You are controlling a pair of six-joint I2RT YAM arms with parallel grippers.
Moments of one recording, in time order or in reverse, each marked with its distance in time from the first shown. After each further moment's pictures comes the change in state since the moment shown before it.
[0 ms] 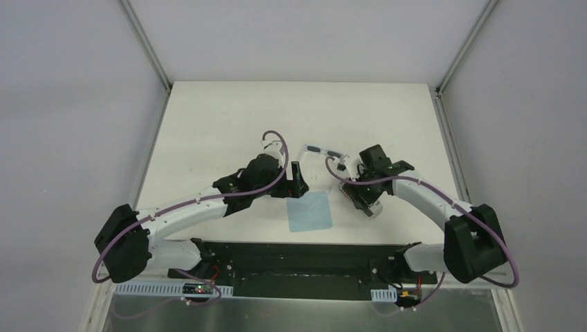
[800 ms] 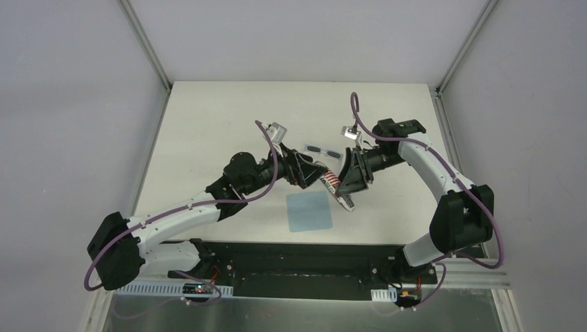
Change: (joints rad) left arm -0.002 -0.090 -0.047 0.594 0.203 0.114; right arm -0.161 0.181 0.504 -0.768 -1.254 -0.382
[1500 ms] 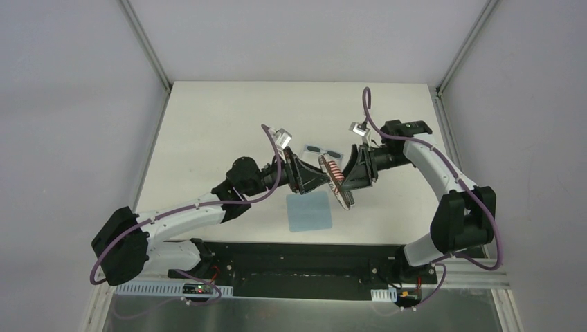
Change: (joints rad) left arm -0.013 0.057 -0.040 0.154 0.174 -0.126; right arm -0.054 -0.011 -0.018 -0.020 -0.083 -0.032
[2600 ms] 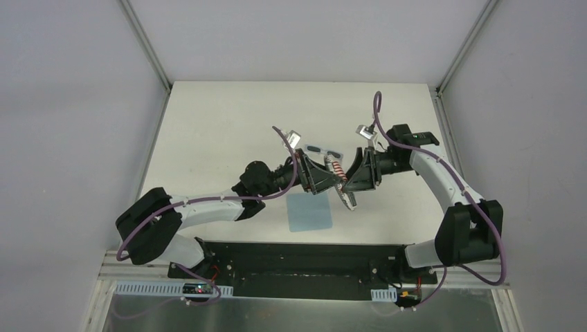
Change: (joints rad) left arm -0.032 0.219 -0.009 0.328 -0.007 -0.158; right arm -0.050 -0.088 -0.122 0.168 -0.051 0.158
